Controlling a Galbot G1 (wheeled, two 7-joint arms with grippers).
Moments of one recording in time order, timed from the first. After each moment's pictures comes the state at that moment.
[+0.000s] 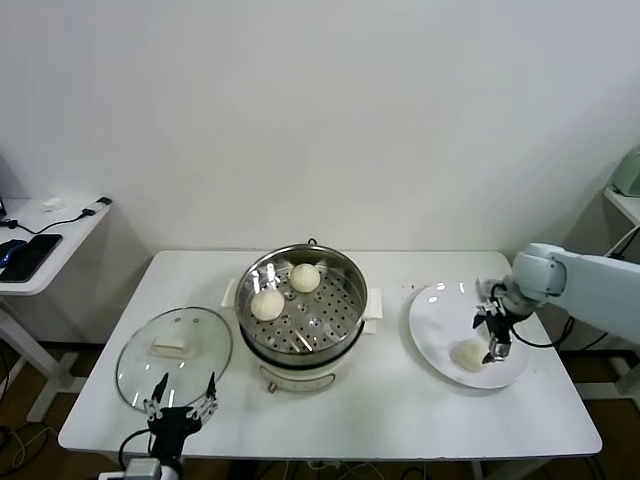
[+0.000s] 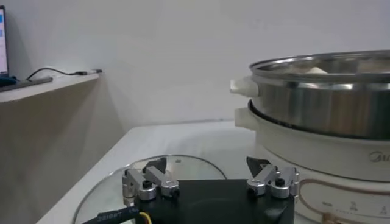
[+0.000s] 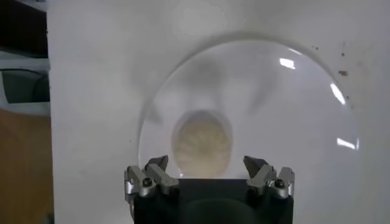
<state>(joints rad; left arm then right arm) 1.73 -1.49 -0.62 -2.01 -0.04 0.04 -0.04 0.39 0.62 -1.49 1.29 0.36 -0.33 -0.90</state>
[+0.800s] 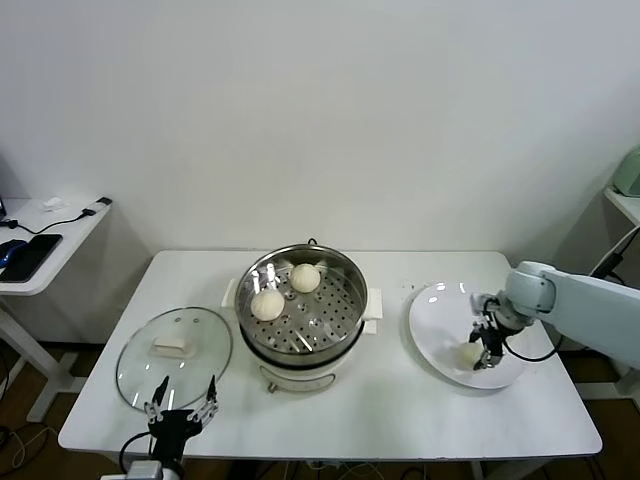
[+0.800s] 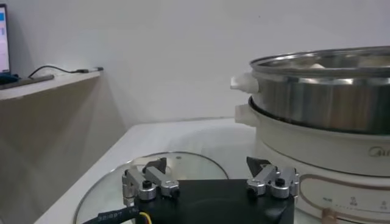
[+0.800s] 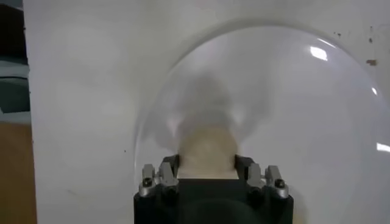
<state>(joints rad) 1.73 -1.50 -0.62 -2.01 -0.04 0.03 -0.04 0.33 0.64 -1.42 1.26 0.35 -0.32 -0.92</state>
